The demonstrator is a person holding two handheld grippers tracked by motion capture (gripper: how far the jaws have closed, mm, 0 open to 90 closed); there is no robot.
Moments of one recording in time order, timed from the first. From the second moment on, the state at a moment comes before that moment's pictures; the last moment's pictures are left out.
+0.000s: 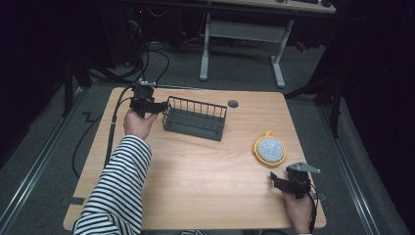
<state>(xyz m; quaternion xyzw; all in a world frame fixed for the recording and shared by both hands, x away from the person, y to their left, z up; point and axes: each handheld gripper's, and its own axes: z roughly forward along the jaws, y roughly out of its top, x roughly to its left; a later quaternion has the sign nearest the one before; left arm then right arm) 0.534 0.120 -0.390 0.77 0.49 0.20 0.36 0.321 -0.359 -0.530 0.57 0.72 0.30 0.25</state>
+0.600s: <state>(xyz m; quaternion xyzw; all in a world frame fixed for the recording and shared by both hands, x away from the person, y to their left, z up) 0.574 0.106 -0.429 0.78 0.51 0.18 0.31 0.321 -0.361 -0.530 0.58 0.71 0.31 0.25</state>
